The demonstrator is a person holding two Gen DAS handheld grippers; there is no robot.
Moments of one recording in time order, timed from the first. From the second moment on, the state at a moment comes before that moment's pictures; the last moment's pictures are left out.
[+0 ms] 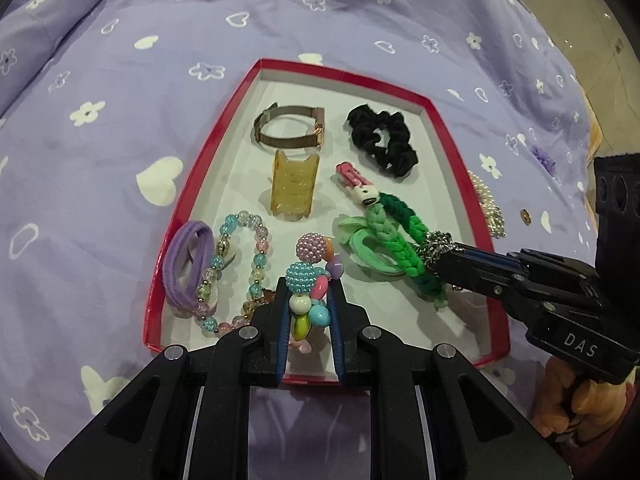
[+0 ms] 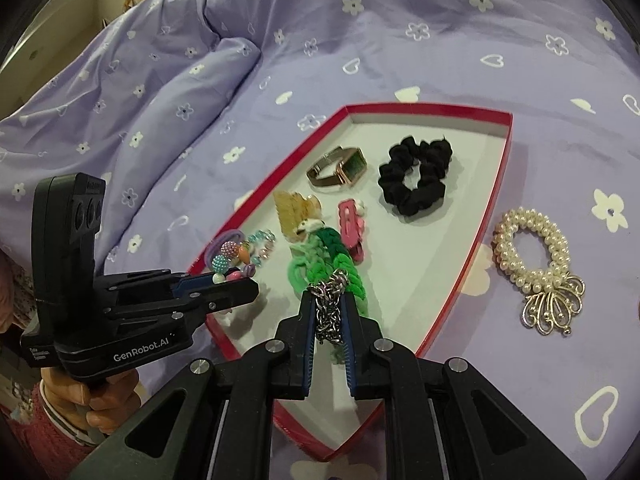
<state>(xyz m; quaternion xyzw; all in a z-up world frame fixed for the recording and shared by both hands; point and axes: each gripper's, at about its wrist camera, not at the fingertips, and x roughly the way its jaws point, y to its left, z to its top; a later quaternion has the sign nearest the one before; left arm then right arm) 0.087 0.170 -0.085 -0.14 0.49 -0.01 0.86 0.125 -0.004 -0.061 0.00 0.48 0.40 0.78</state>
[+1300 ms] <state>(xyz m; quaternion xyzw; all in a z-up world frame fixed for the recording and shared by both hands) 0.073 0.170 -0.070 -0.16 0.47 0.00 0.87 0.130 -0.033 -0.040 0.08 0.46 0.39 0.79</state>
